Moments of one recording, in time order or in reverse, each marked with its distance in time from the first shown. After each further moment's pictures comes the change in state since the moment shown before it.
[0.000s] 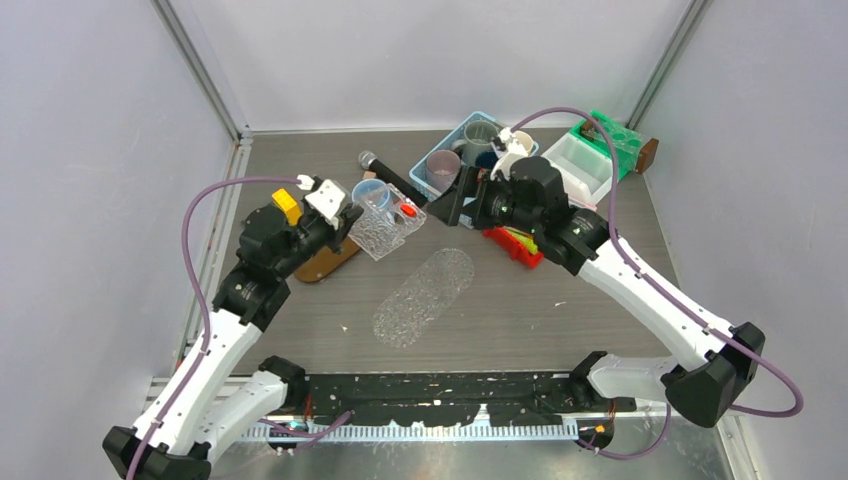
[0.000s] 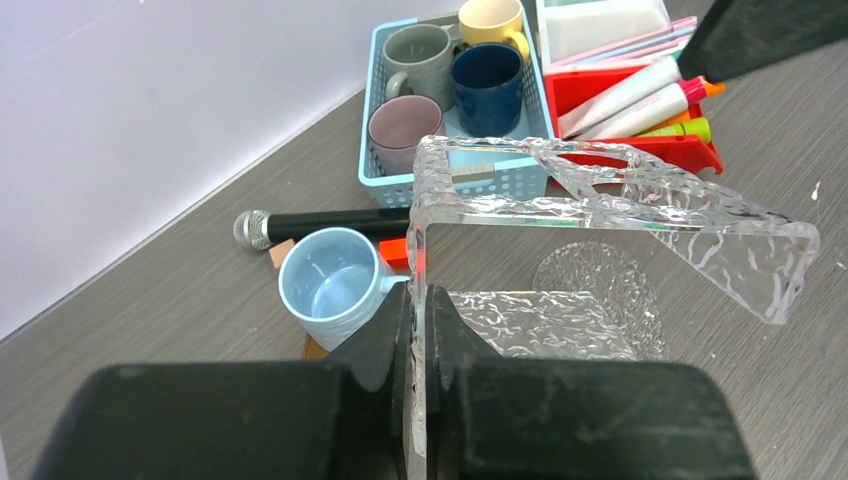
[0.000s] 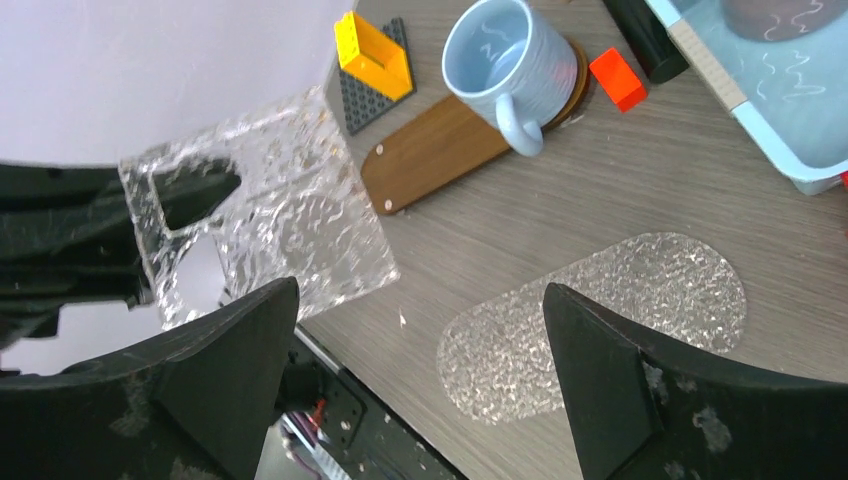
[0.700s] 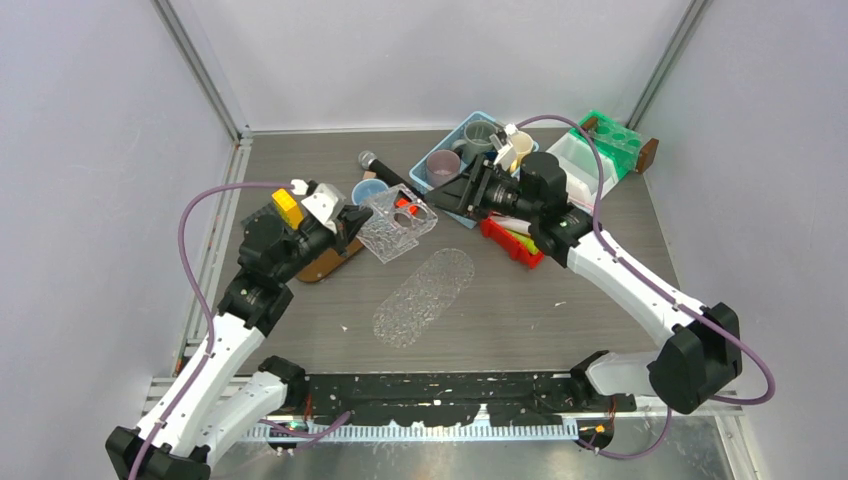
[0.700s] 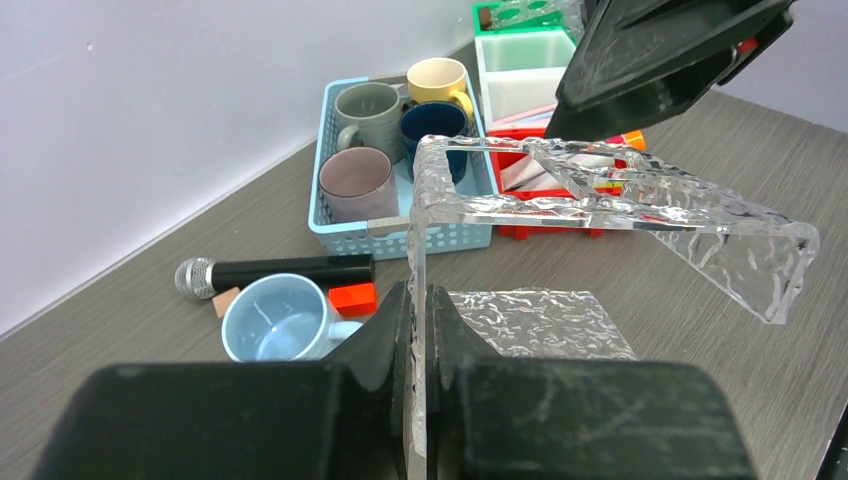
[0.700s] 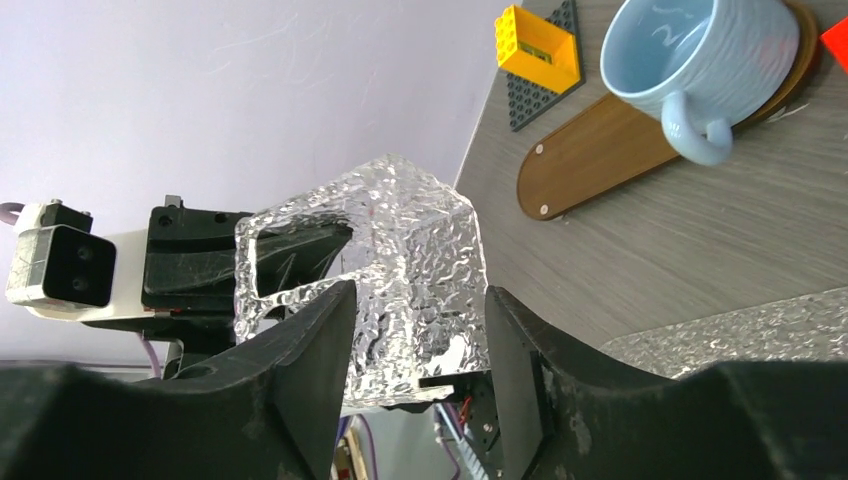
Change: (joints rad) left arm -0.003 -0.025 -0.082 0.166 0.092 -0.126; right arm -0.168 0.073 -0.160 0.437 -0.406 0.330
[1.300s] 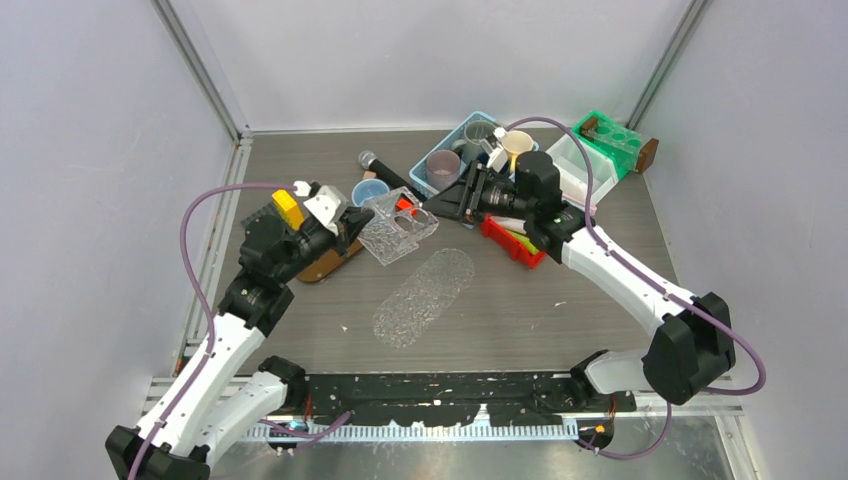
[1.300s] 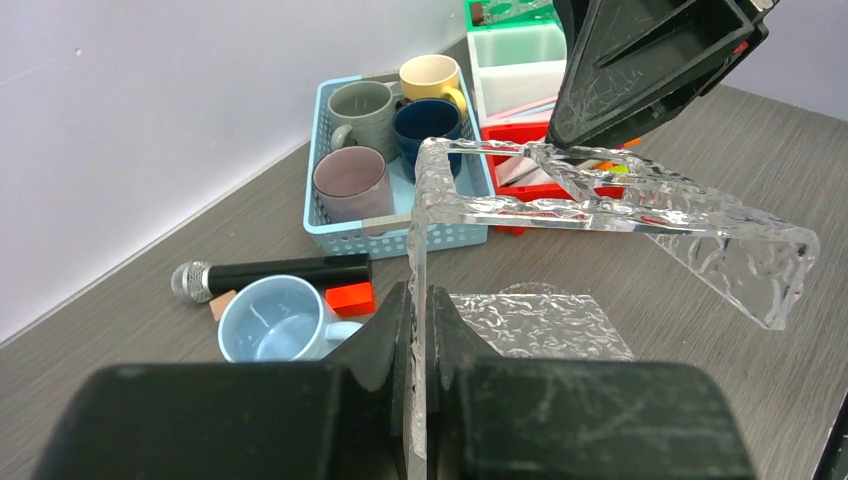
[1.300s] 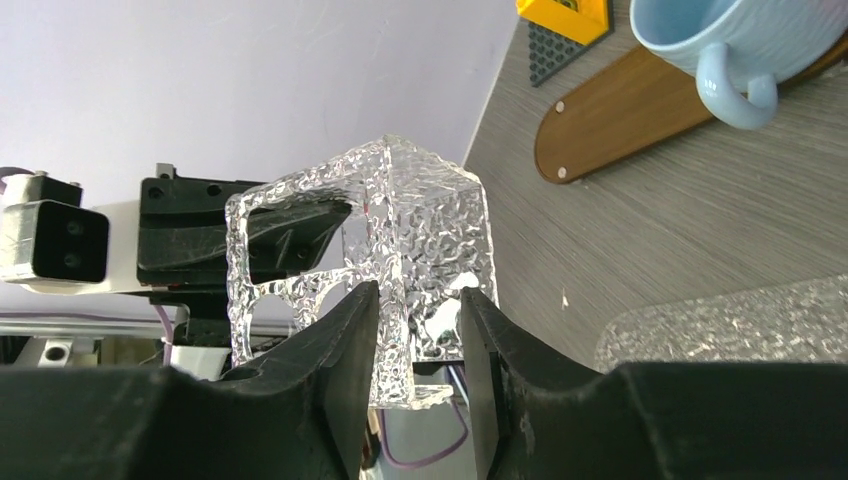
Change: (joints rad) left arm 0.000 -0.002 -0.002 0.009 0.012 0.016; right arm -0.004 0.054 -0.012 0.046 -0.129 0.029
